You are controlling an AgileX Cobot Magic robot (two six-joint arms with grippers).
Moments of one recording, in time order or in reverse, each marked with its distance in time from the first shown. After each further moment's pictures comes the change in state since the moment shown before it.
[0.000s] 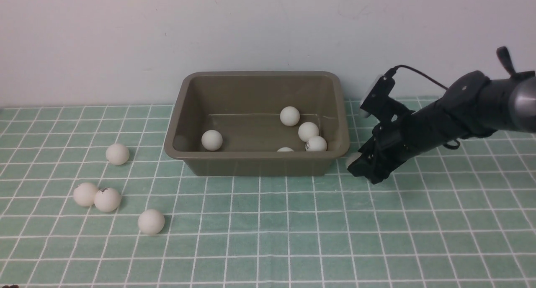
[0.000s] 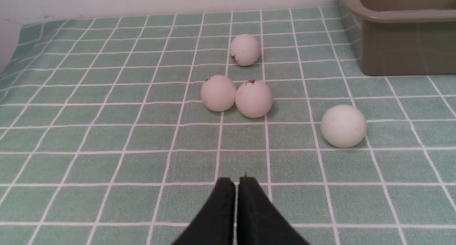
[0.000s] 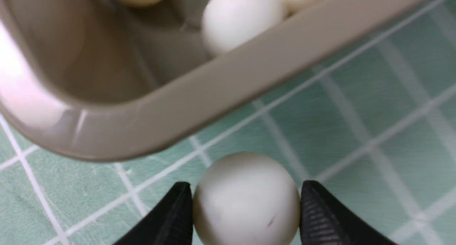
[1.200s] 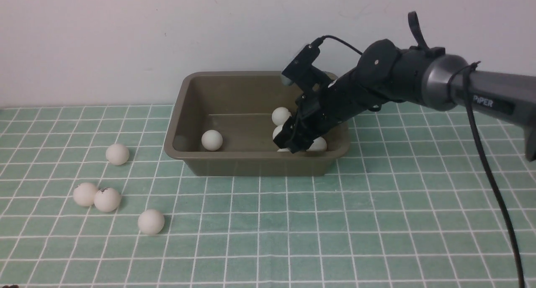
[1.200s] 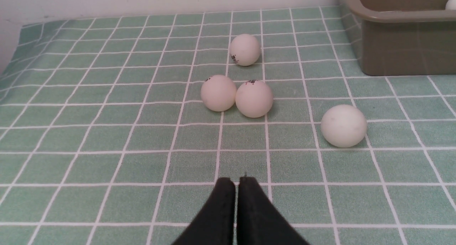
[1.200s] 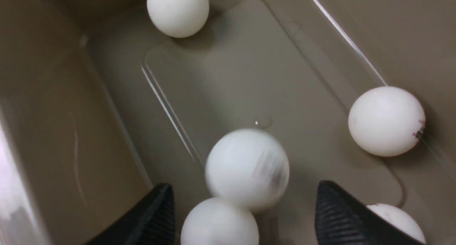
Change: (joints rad) right arm 0.236 0.183 -0.393 -0.083 0.032 0.348; left arm 0.000 0.000 0.000 0.000 0.000 0.000
